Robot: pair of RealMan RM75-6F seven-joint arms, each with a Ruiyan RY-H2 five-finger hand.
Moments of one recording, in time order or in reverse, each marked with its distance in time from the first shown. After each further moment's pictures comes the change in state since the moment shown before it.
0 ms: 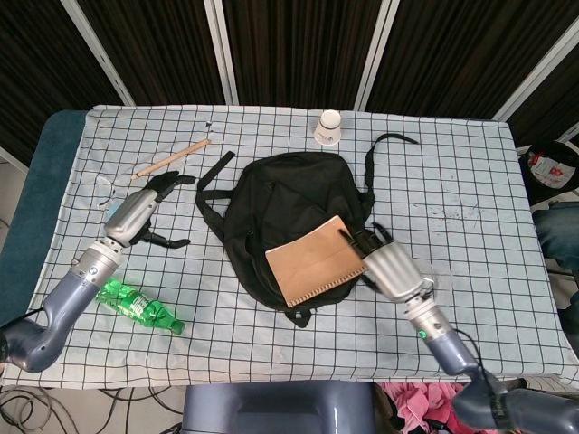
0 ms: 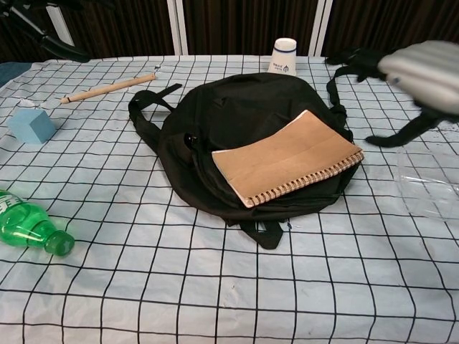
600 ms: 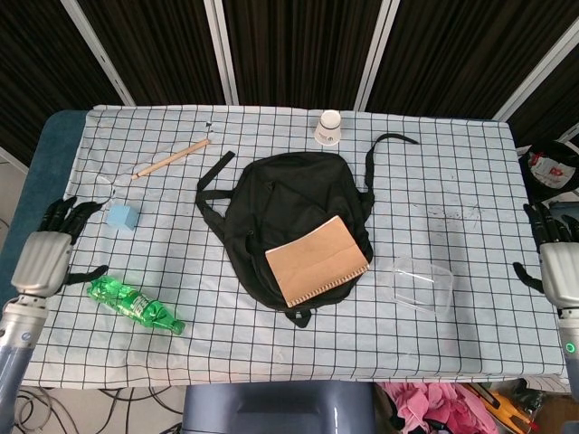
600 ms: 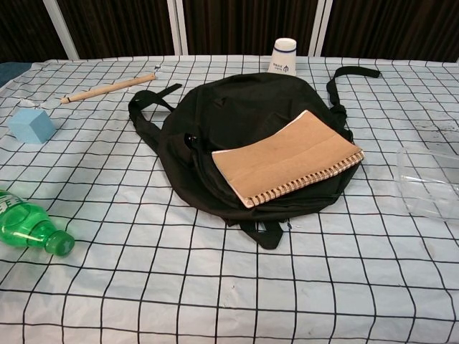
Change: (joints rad) left arm 0.345 0.048 0.161 -0.086 0.037 0.475 0.460; right arm -0.296 0.274 0.015 0.106 0.112 0.182 0.272
